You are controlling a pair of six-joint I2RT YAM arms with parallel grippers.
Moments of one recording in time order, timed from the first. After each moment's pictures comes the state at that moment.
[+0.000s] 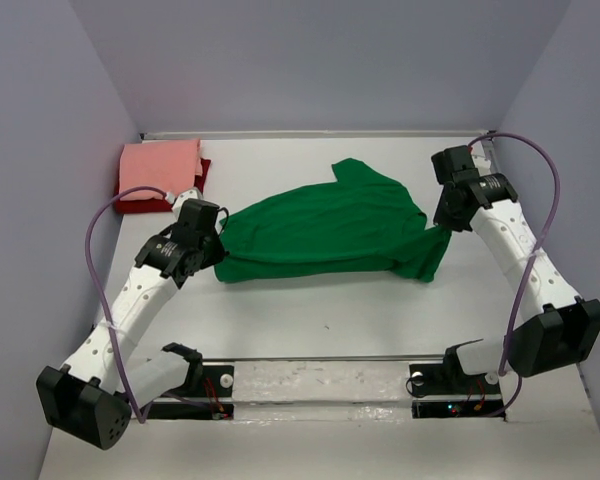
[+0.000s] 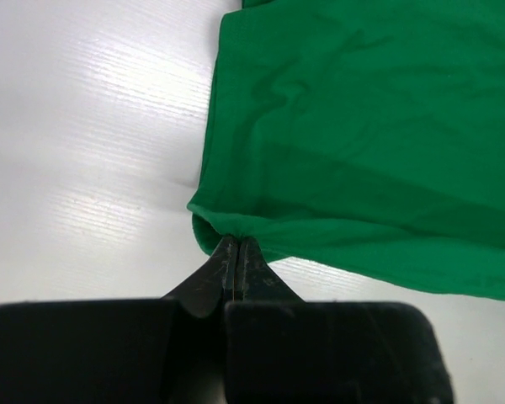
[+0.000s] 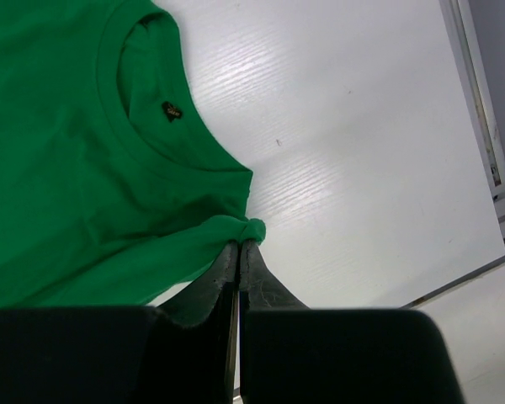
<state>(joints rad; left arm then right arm) -0.39 1.01 0.96 -0.84 -0.28 -0.68 0.24 1.36 1.39 -1.12 0.48 0.54</state>
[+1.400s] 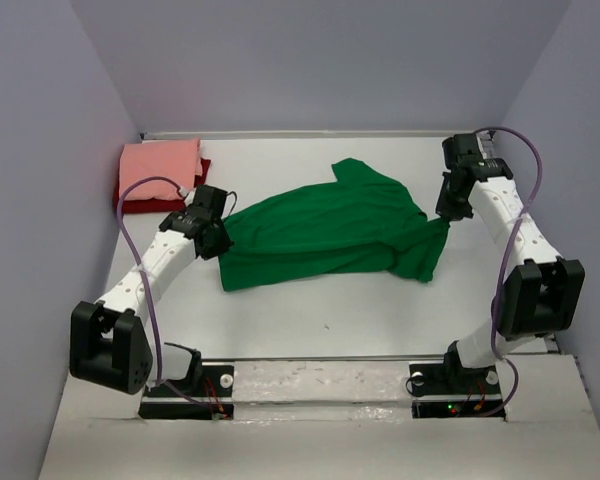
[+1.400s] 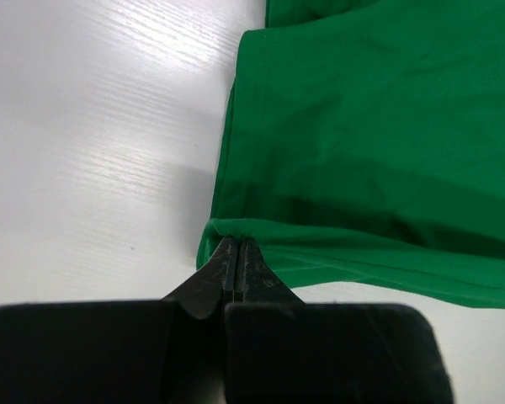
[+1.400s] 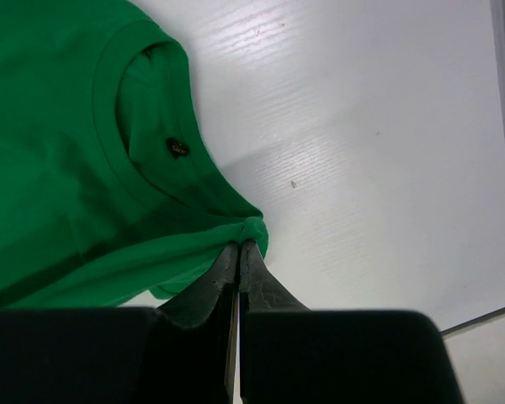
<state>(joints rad) -0.29 1.30 0.97 -0.73 -0.23 -0.63 0.08 1.57 1.45 -1.01 0.32 0.39</state>
